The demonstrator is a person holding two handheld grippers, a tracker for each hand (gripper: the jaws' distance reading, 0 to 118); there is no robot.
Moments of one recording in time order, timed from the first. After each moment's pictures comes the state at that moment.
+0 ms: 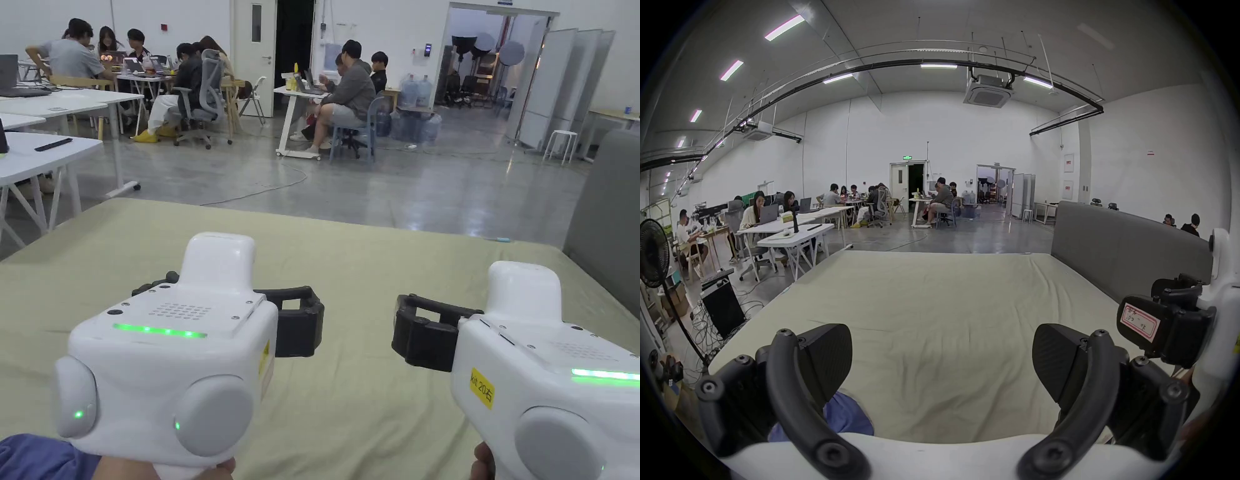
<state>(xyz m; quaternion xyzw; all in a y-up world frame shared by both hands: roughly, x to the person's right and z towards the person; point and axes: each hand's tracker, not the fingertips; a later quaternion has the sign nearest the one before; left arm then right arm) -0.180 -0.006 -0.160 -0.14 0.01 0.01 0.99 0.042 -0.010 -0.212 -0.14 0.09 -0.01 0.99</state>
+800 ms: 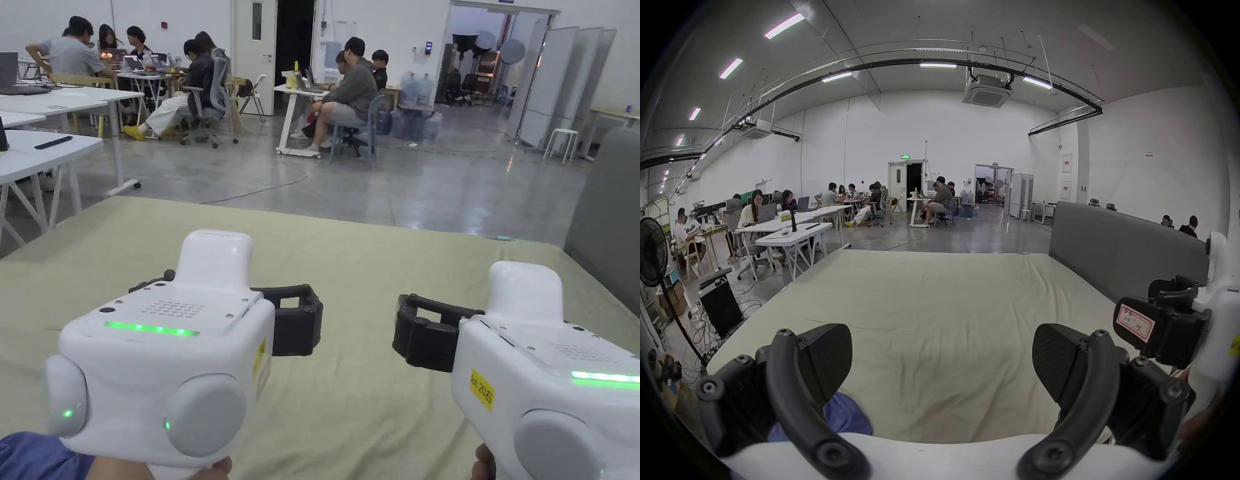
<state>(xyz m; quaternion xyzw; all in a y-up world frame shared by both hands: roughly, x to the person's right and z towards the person) -0.182 -0.005 -0.157 -0.14 0.00 0.02 0.99 0.042 -0.012 -0.211 -0.14 0.09 0.00 0.99</state>
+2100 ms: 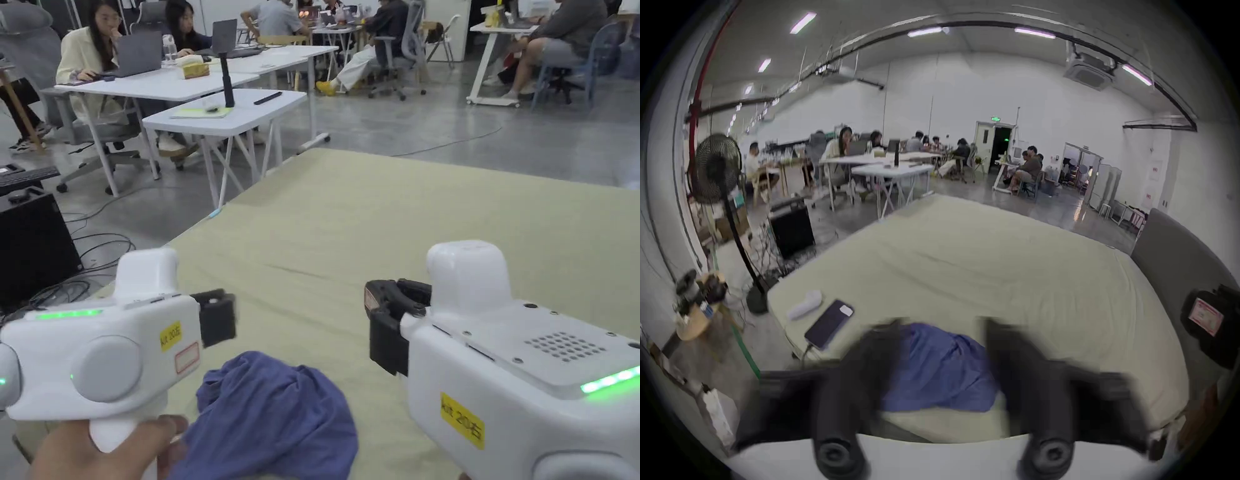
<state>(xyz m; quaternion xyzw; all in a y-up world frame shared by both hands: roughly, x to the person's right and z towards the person) -0.426 -0.086 -0.080 -0.25 0.19 0.13 0.94 -0.160 -0.052 -0.177 -0.17 0.45 0.02 0.87</state>
